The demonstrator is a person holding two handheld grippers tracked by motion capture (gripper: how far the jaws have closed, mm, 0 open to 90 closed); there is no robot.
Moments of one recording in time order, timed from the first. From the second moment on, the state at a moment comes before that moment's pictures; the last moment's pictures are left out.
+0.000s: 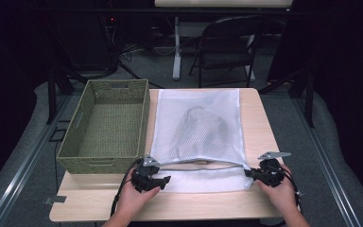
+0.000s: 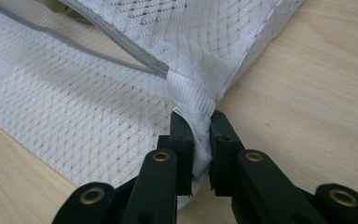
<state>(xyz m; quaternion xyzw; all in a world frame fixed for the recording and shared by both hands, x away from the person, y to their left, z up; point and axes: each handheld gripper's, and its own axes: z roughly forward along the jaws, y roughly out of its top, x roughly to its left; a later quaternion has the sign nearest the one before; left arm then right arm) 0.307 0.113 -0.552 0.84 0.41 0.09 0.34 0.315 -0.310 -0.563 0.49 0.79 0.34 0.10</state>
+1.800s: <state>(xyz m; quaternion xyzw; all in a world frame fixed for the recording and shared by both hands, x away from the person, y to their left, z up) 0.301 0.113 -0.569 0.85 0.44 0.13 0.27 0.324 -0.311 -0.561 0.48 0.80 0.33 0.11</state>
